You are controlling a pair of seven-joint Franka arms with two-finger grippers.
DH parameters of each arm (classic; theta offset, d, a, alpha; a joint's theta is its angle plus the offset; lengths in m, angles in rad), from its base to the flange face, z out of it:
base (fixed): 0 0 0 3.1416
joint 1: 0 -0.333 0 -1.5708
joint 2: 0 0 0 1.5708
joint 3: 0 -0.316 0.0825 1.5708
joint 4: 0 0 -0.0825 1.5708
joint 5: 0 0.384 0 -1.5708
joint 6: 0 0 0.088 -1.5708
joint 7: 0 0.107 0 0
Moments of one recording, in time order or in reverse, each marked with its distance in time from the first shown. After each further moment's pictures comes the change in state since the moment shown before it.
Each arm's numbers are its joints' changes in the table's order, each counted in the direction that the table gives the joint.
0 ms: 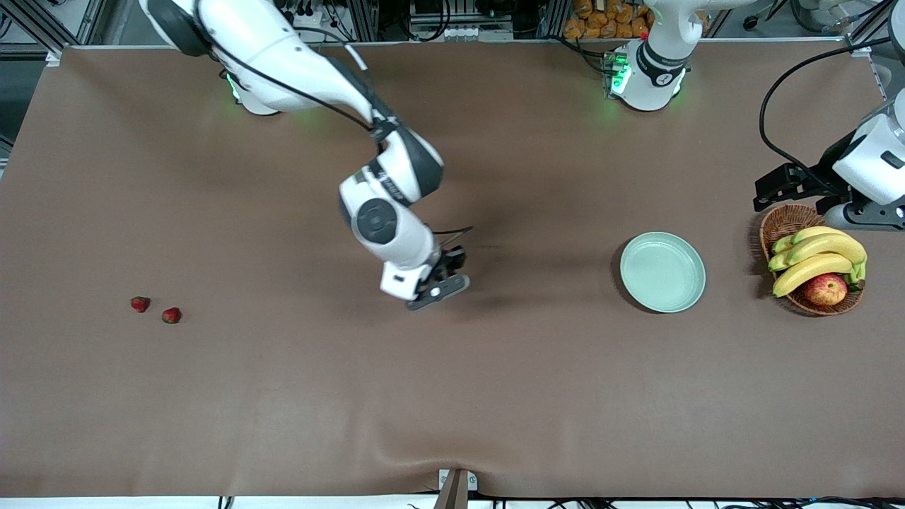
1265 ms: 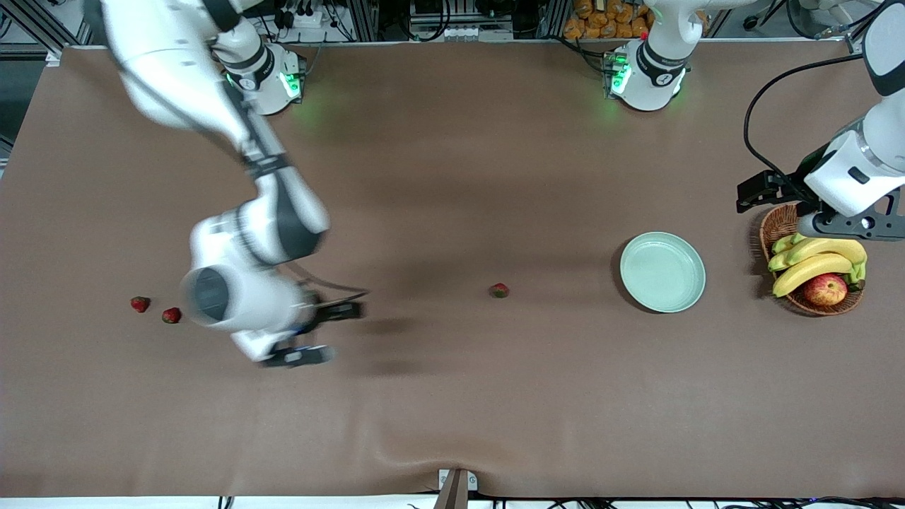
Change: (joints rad) left arm 0.001 -0.012 0.023 0.050 0.000 0.000 -0.001; right arm 0.431 0.073 0.055 -0.155 -0.027 0.465 -0.075
